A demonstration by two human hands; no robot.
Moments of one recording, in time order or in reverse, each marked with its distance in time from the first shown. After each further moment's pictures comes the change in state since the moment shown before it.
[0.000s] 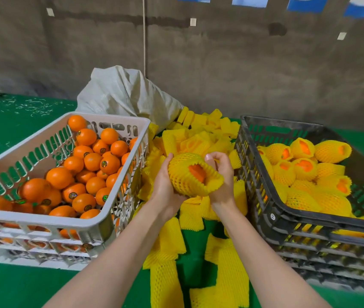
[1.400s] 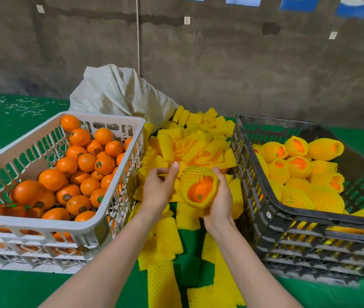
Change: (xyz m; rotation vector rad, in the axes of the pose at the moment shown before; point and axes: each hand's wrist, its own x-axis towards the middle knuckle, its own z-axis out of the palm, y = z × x) left_hand 0.004 -0.006 -0.025 0.822 0.248 0.425; right_hand -0.032 -0.001 -0.003 0.402 0.155 0.510
